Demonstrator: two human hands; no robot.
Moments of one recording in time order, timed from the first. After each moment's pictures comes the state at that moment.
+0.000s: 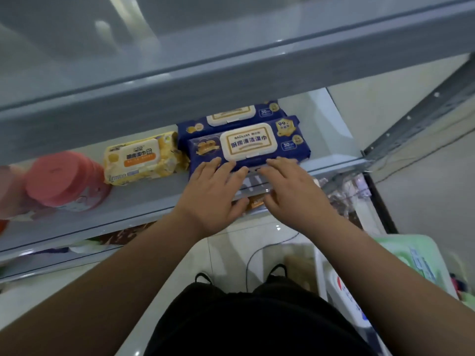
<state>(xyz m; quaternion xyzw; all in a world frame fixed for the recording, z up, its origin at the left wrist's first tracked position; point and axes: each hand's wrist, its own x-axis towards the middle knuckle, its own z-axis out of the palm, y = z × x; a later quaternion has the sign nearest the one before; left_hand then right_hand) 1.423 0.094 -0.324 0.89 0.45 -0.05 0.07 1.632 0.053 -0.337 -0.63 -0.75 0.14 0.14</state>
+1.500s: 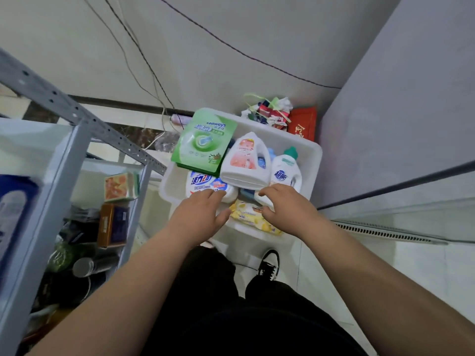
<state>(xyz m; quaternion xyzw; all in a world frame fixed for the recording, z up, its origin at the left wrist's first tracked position) 1.640 -0.185 -0.394 0.96 0.00 -0.26 0.11 1.704 -0.416 -0.416 -0.91 -0.20 0.31 0.18</state>
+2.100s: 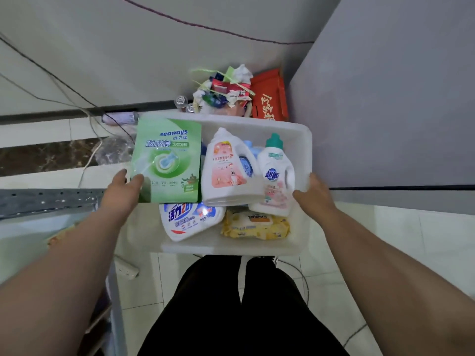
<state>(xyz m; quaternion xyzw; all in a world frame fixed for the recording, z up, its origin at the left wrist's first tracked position) 1.824 -0.020 -0.545 0.82 0.36 -0.27 0.35 1.763 -0.442 -0.533 -0.83 0.36 0.29 0.32</state>
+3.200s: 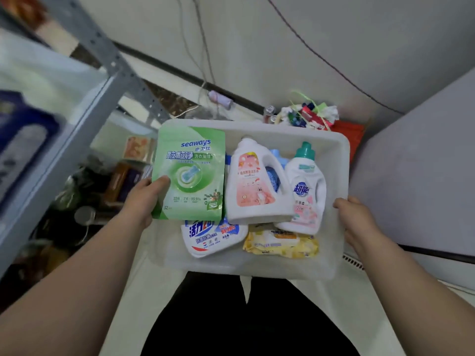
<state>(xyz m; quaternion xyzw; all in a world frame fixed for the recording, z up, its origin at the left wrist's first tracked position) 1.604 -0.075 -0.464 0.55 0.58 -0.01 0.59 1.780 -0.477 -0.488 -0.76 0.29 0.30 0.51</state>
